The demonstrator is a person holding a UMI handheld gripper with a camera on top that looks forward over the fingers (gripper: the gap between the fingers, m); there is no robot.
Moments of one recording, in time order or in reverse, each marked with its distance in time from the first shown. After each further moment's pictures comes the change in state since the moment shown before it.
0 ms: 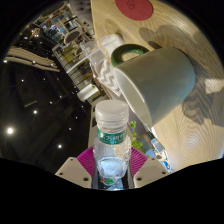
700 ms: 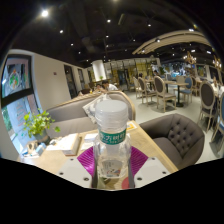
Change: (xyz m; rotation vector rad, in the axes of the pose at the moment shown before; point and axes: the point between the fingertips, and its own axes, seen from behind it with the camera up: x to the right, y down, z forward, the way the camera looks) arm -0.092 -0.170 -0.084 0.217 0.613 -1.814
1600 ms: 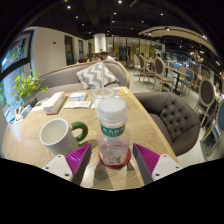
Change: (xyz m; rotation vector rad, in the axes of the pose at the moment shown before) arm 0.059 0.140 0.010 -0.288 0.082 -0.146
